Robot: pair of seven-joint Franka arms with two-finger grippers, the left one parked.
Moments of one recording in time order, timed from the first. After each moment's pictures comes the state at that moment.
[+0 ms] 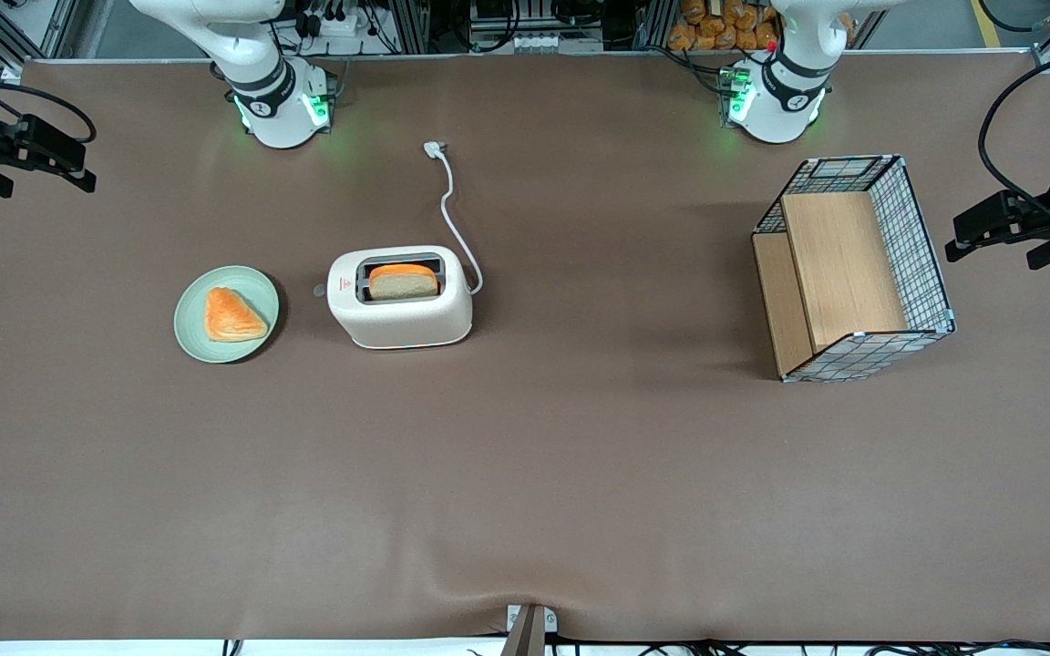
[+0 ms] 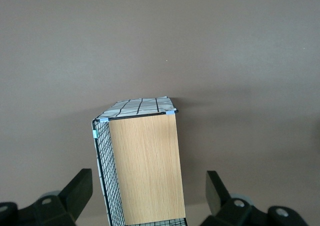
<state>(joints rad) -0.05 -0.08 0.05 -1.54 0.04 1.38 -0.04</state>
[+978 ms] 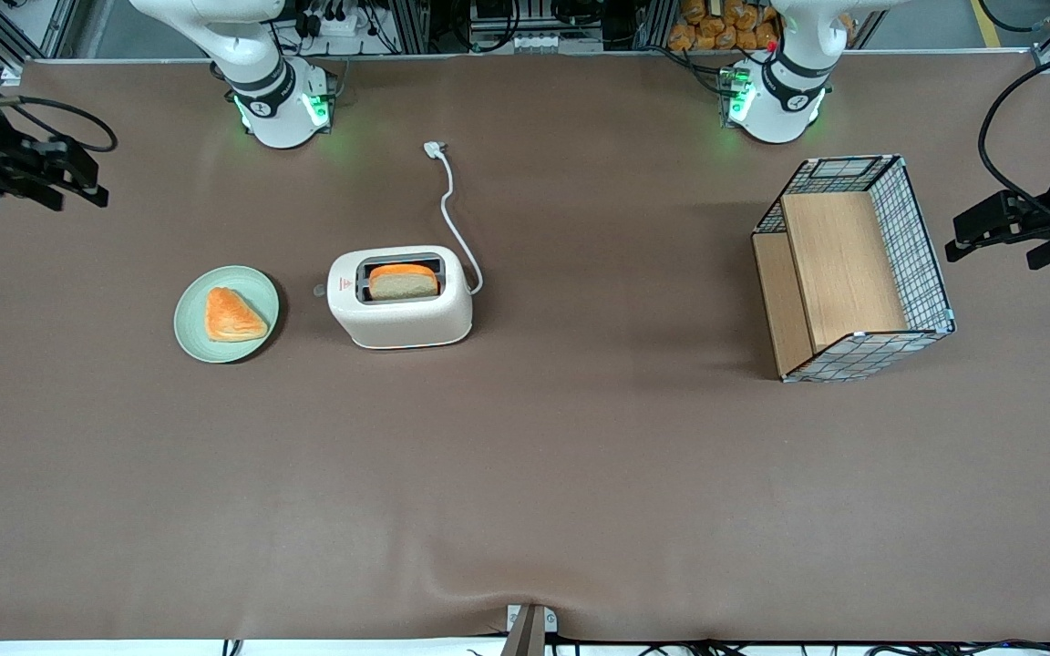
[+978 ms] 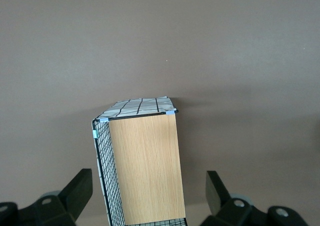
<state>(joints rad) -0.05 -0.08 0.07 -1.61 0.08 1.43 -0.04</state>
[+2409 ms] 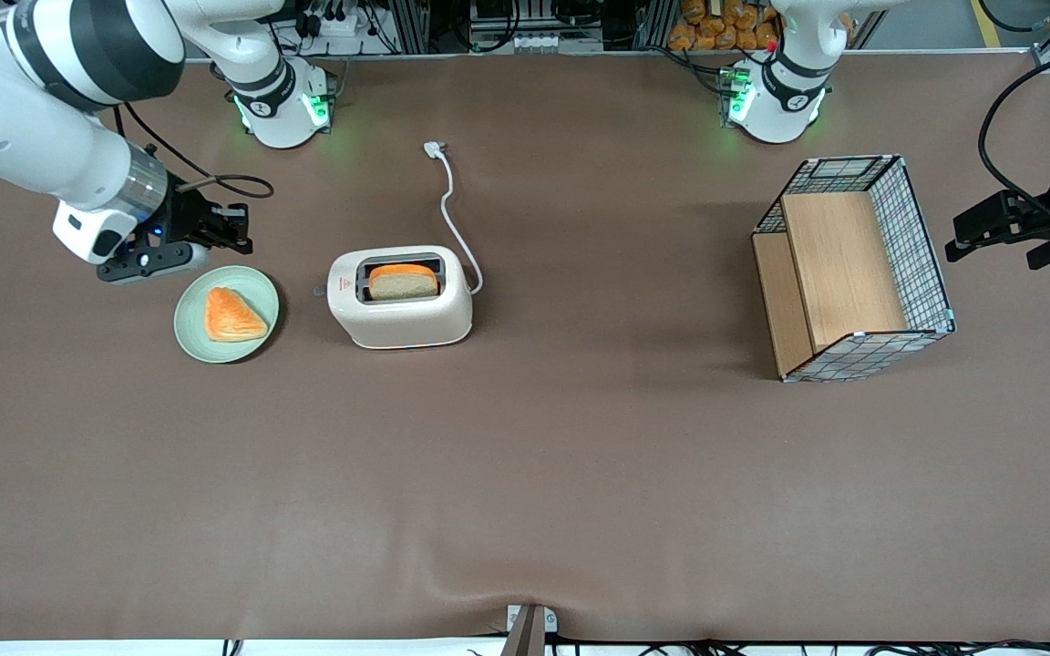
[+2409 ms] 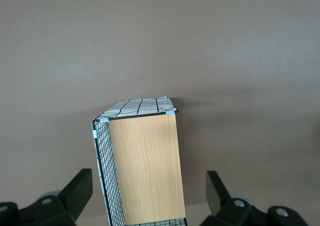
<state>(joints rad) 0.09 -0.13 0.08 -2.07 0.26 1.84 -0.03</state>
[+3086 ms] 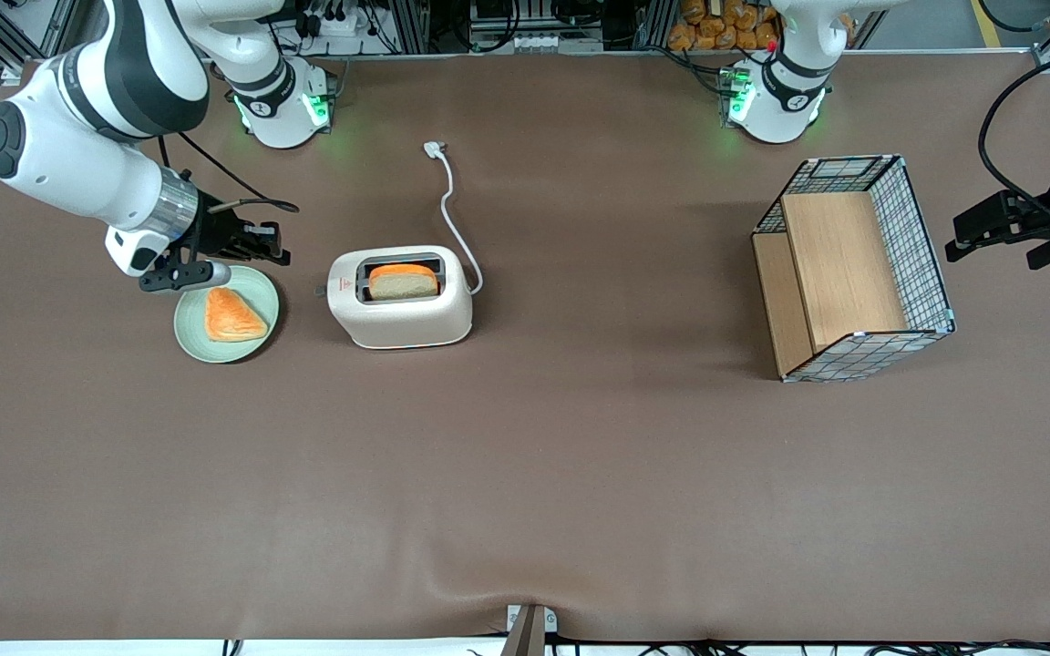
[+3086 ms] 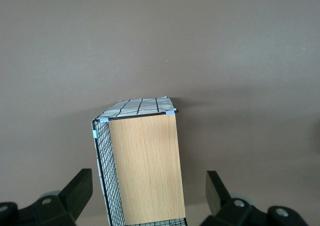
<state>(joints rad) 0.09 -0.13 0.07 -2.23 0.45 2.02 -0.04</state>
